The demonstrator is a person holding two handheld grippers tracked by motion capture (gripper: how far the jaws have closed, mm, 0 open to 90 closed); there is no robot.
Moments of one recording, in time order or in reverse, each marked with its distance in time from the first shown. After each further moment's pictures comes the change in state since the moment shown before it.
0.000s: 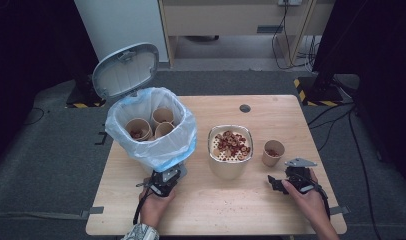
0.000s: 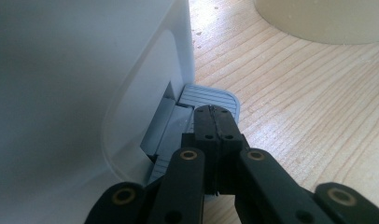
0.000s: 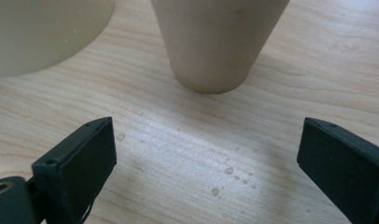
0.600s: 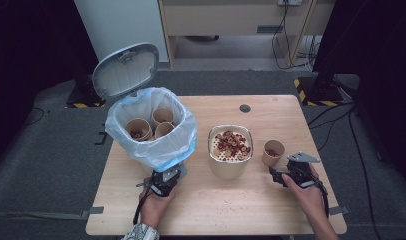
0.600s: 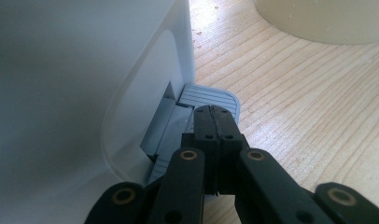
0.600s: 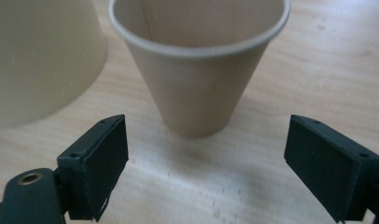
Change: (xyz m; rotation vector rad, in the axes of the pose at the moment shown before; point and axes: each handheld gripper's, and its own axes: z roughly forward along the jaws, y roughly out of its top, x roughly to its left) left arm 0.000 0.000 0.000 0.001 0.002 0.001; right arm -0.002 0.016 -0.002 -0.085 -0.033 0.038
